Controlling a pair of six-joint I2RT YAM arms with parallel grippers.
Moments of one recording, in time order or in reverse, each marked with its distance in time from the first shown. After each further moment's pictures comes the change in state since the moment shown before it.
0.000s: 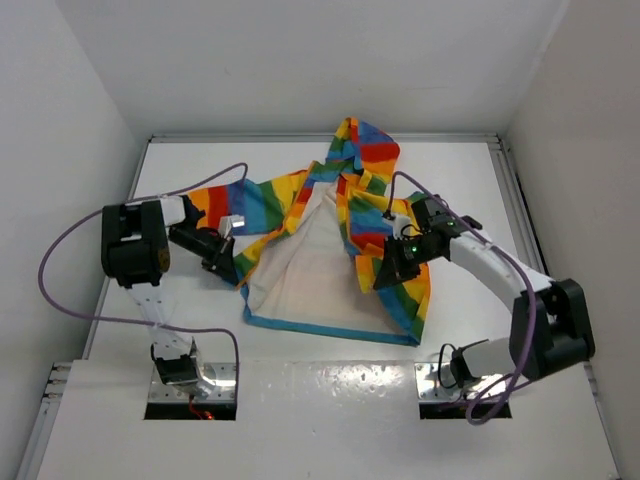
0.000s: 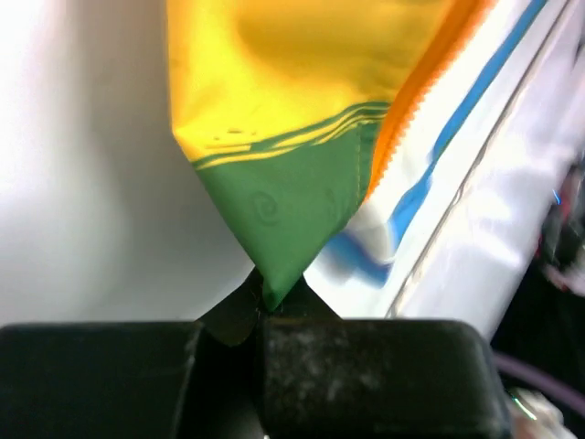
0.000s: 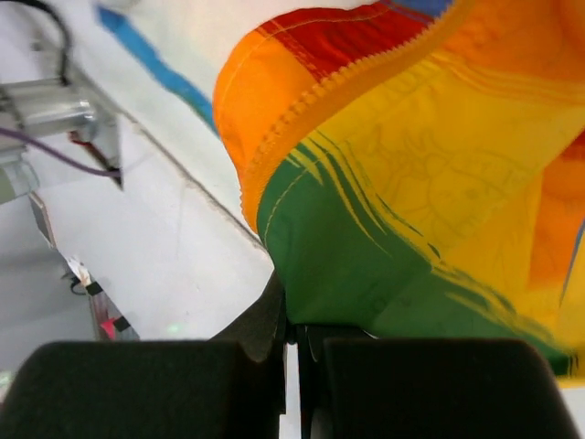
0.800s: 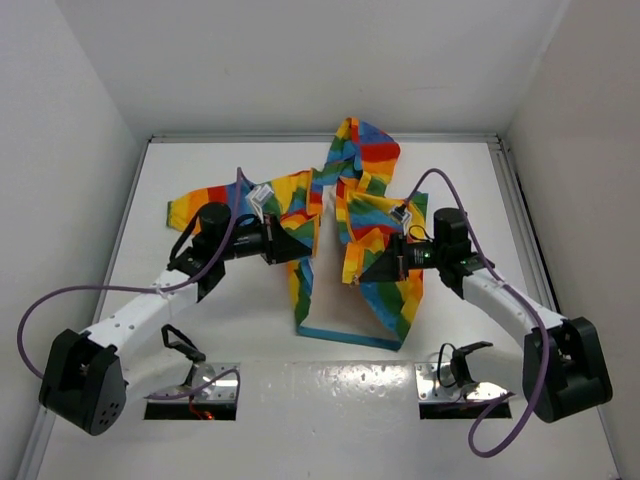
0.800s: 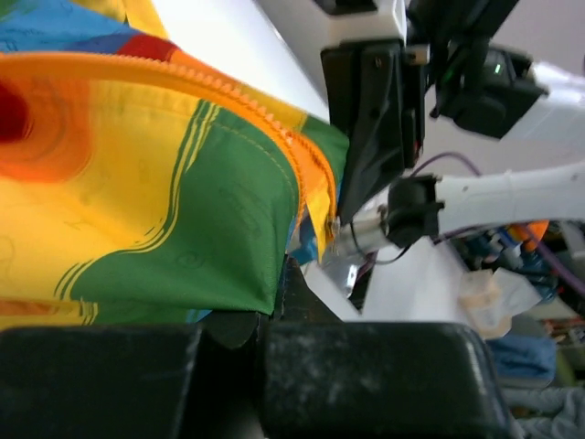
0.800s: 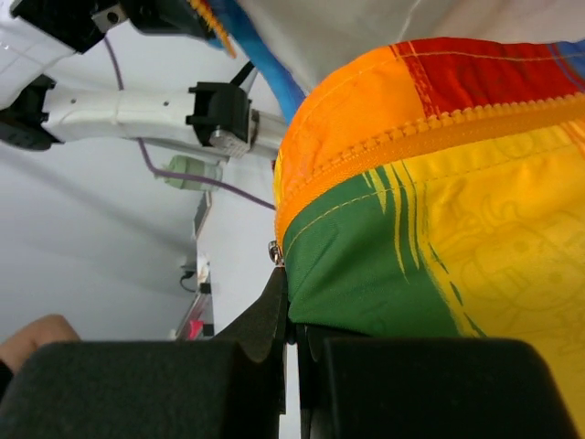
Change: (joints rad) left arm -0.565 -0.967 -0.551 1.360 0.056 -1.468; right arm -0.044 -0.240 -0.331 0.824 -0.510 0.424
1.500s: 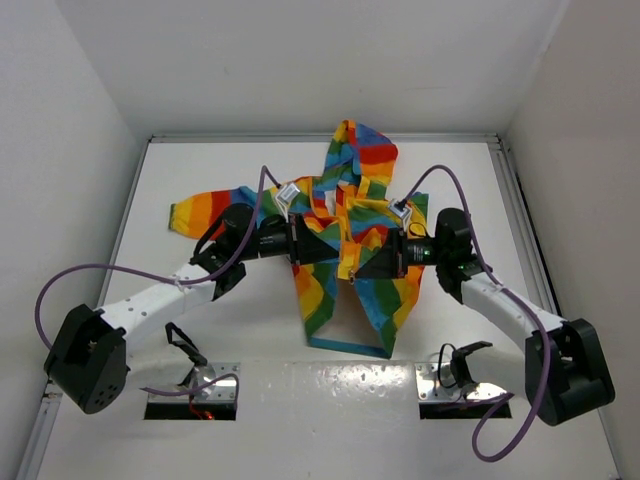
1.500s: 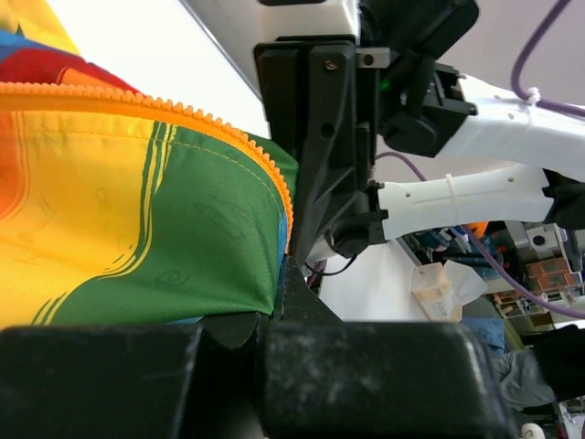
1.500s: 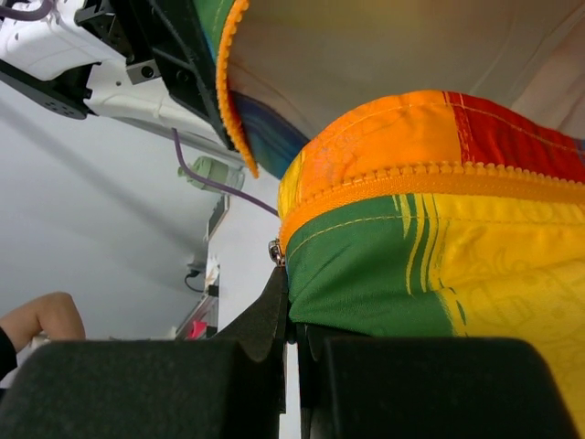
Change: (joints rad) left arm -0.194 0.106 0.051 0.184 -0.087 -0.167; right arm 0.031 -0.019 -0.038 0.286 -0.039 0.190
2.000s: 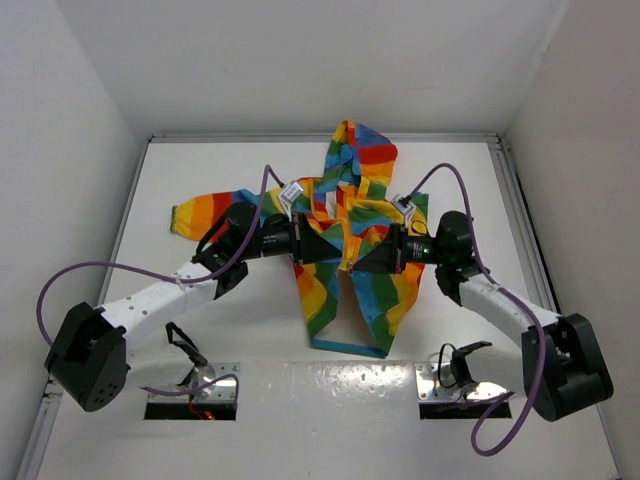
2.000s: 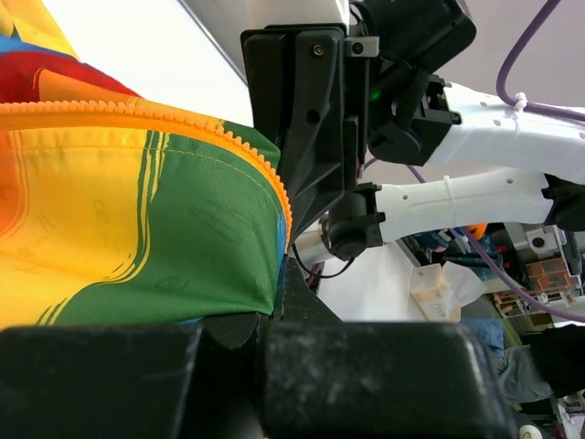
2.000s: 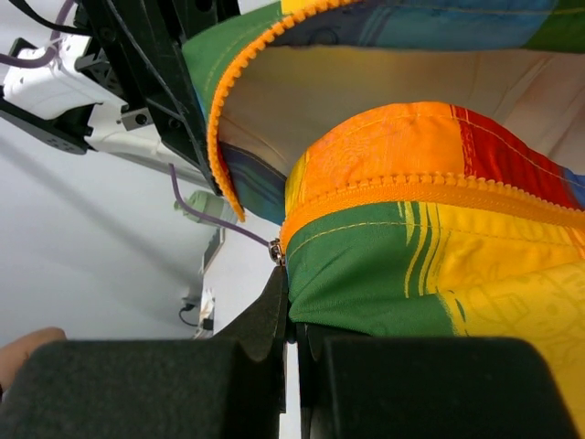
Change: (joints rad) left arm -0.023 0.008 0.030 -0.019 -0.017 0.000; right arm 0.000 0.023 -0.035 0.188 0.079 0.114
